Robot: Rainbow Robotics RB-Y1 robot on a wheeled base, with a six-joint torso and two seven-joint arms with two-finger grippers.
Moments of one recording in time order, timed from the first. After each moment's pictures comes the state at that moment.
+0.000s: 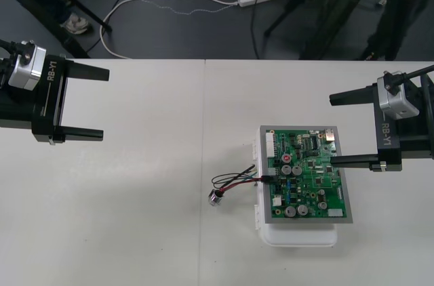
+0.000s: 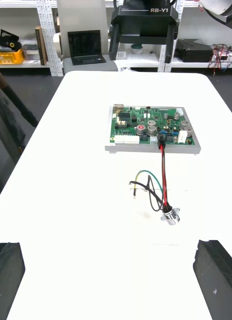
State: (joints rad) right arm -0.16 -0.63 -0.29 -2.08 1.50 -1.57 -0.47; left arm -0.29 0.75 0.21 -1.76 -1.24 -1.54 0.23
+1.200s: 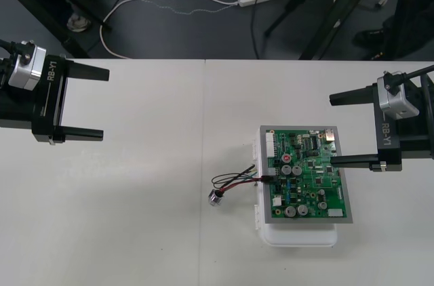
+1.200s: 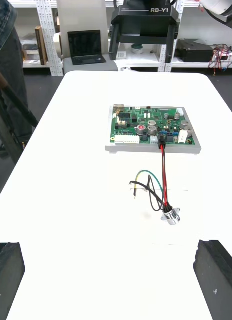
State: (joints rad) right arm -0.16 -0.63 -0.29 -2.08 1.50 -1.57 -0.47; left arm -0.29 0.75 0.21 -1.76 -1.24 -1.54 0.23
